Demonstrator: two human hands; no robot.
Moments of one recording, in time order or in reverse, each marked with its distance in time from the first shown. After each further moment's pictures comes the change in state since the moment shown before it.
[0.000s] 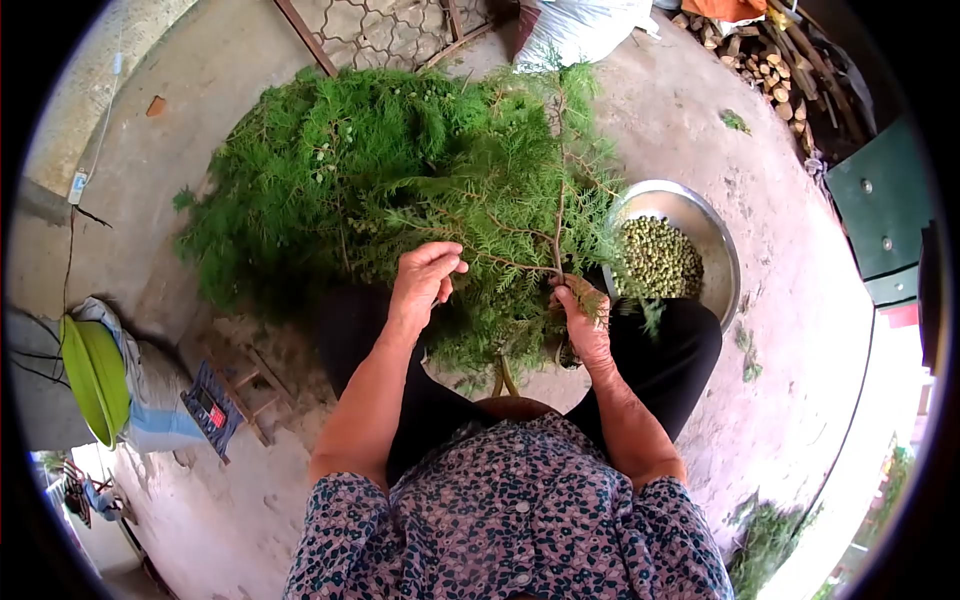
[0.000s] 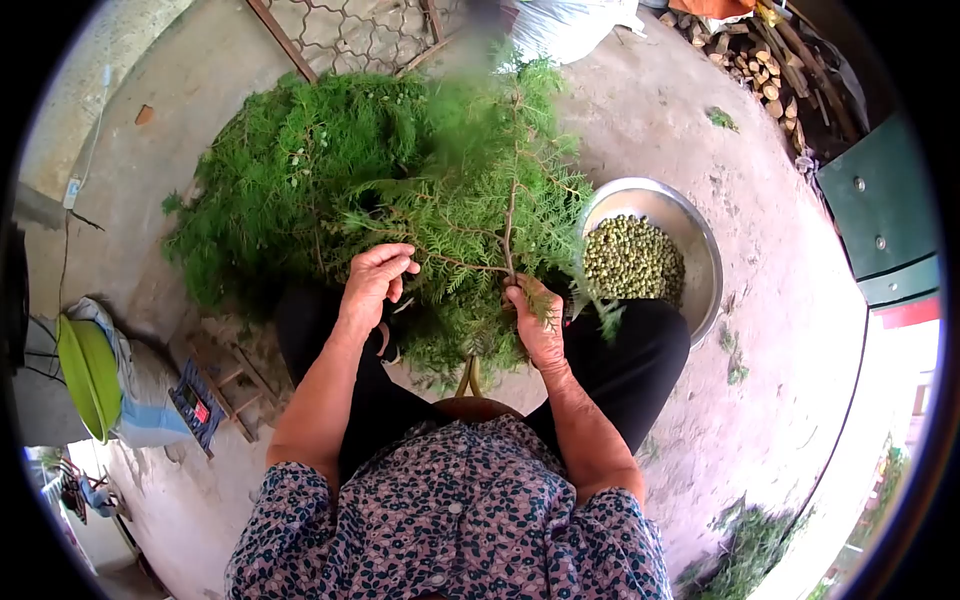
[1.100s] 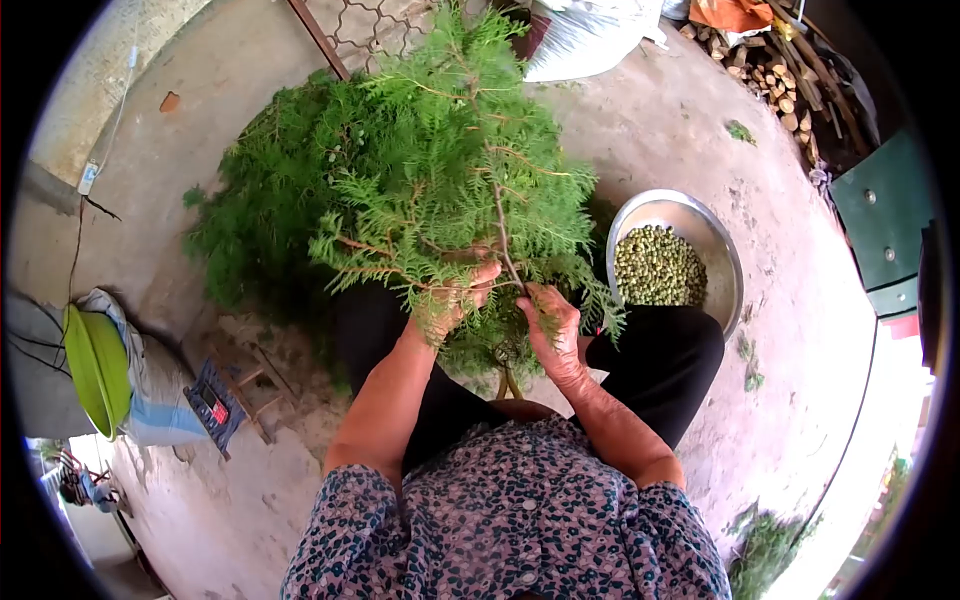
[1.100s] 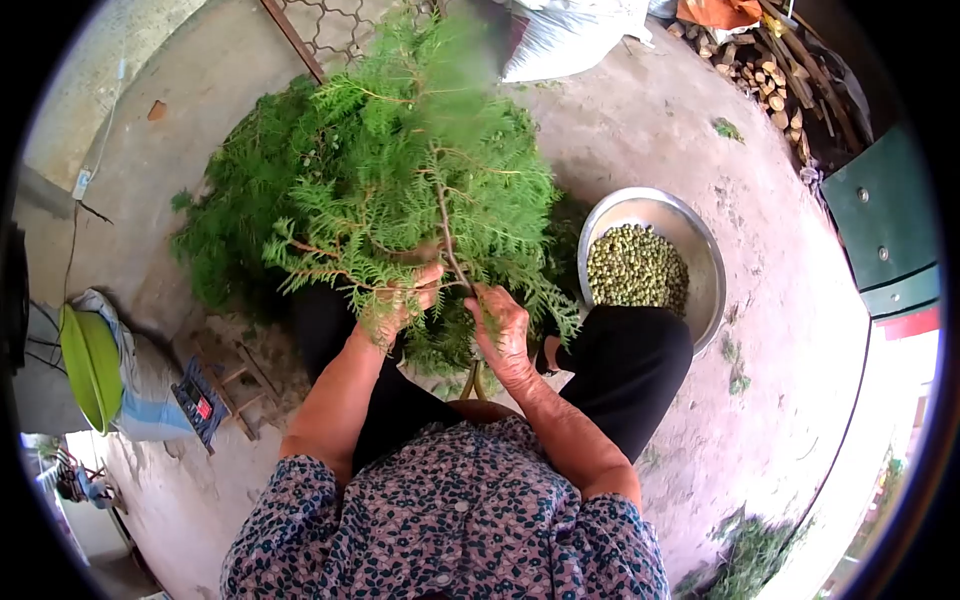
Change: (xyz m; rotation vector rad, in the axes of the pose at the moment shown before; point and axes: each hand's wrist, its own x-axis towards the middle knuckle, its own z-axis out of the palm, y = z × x) left_hand -0.011 0.005 0.024 -0.344 -0.087 -0.081; right_hand -0.014 -0.026 0.054 -0.293 0.031 -0.426
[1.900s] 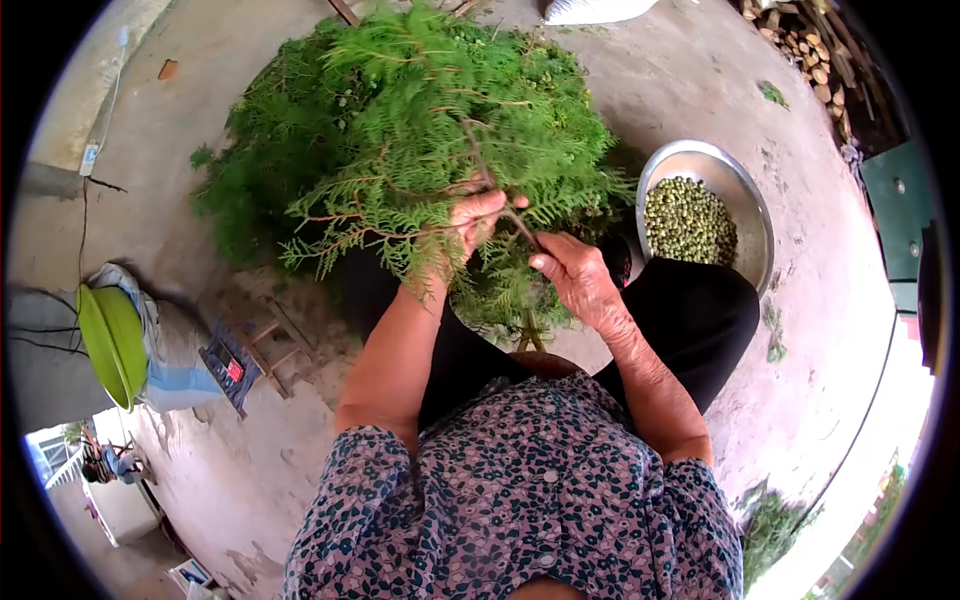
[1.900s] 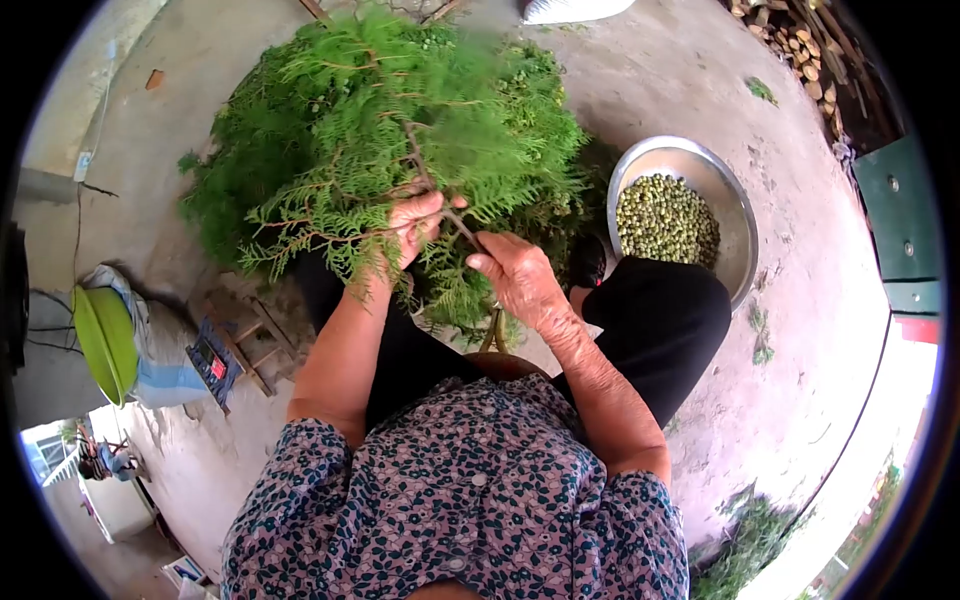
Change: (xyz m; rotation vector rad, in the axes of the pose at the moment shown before) left_hand 0.022 0.009 -0.026 -0.154 -0.315 -0.064; right_hand 0.020 -0.017 -0.019 -0.008 -0.421 -0.033
